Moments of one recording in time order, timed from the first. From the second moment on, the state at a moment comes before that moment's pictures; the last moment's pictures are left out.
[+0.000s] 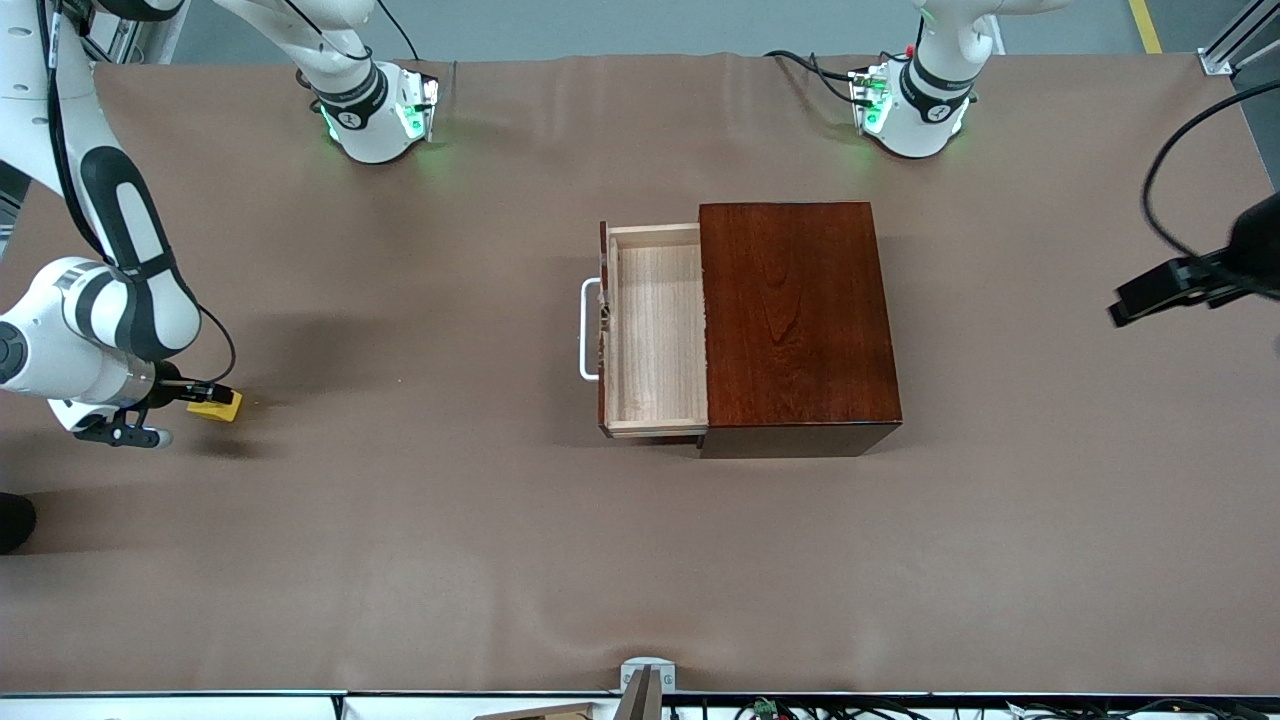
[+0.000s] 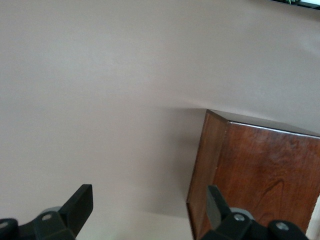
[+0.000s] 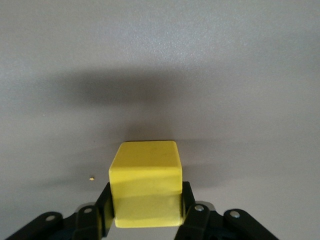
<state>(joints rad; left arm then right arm) 0.02 0.29 -0.09 -1.06 0.01 1.33 -0.22 -0.22 0.53 -0.12 -1.93 0.00 2.33 -0.20</state>
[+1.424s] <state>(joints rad) 0.07 -0.06 -0.10 -1.58 0.01 1.49 -0.07 -0.02 0.23 -0.10 -1.87 0.10 1.77 0.11</state>
